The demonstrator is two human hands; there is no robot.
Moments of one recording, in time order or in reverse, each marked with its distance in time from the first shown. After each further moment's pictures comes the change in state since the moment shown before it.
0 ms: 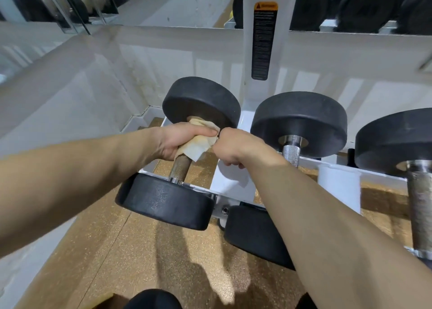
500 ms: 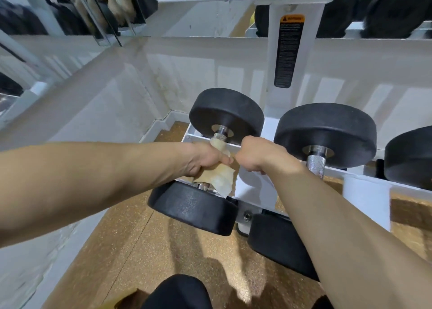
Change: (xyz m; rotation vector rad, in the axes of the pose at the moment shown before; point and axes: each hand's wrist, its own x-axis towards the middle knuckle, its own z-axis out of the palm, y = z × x) left_hand -0.014 -0.017 0.012 0.316 0.223 -0.089; right_hand -0.009 -0.010 -0.006 -0.066 -0.022 0.025
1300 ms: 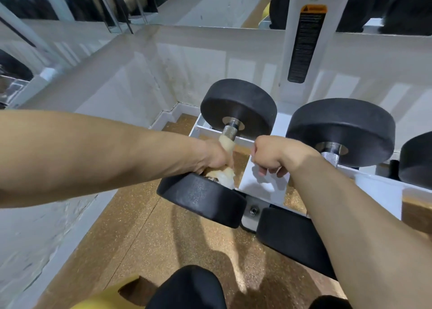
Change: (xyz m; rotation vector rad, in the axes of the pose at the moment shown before) left_hand -0.010 -0.009 0.002 0.193 0.097 0.022; right_hand 0.016 0.013 0.007 0.006 -0.157 -0.038
